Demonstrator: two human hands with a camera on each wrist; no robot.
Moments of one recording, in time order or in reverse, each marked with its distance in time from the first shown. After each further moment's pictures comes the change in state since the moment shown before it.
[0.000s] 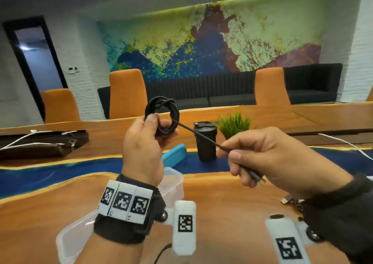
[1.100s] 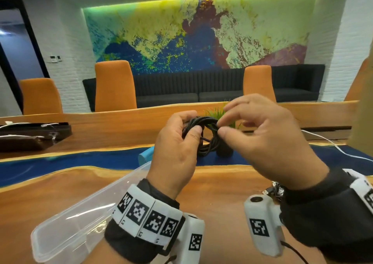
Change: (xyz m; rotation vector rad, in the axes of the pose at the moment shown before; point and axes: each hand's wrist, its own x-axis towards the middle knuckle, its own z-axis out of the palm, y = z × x) left_hand -0.036 -0.031 0.034 0.509 -0.346 0.298; right_hand -0.001 -0.005 -0.007 -0.655 0.533 -0.345
